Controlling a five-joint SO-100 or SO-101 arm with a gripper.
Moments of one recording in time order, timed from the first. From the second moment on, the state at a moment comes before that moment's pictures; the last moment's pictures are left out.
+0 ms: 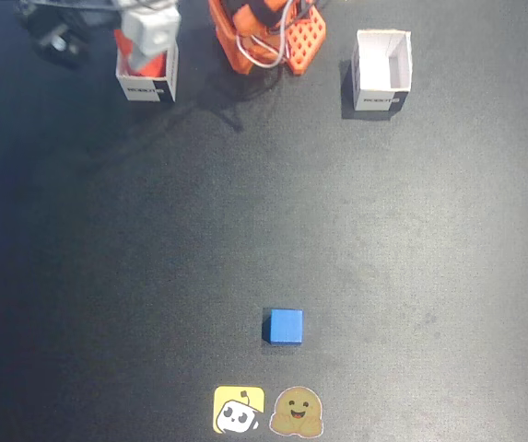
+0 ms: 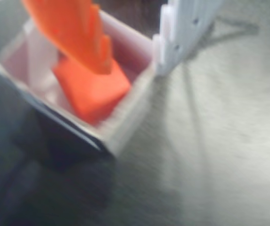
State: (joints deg) arm 57.7 147.8 138.1 82.3 82.2
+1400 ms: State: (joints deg) arm -6.1 149.2 136.5 75.8 86.2
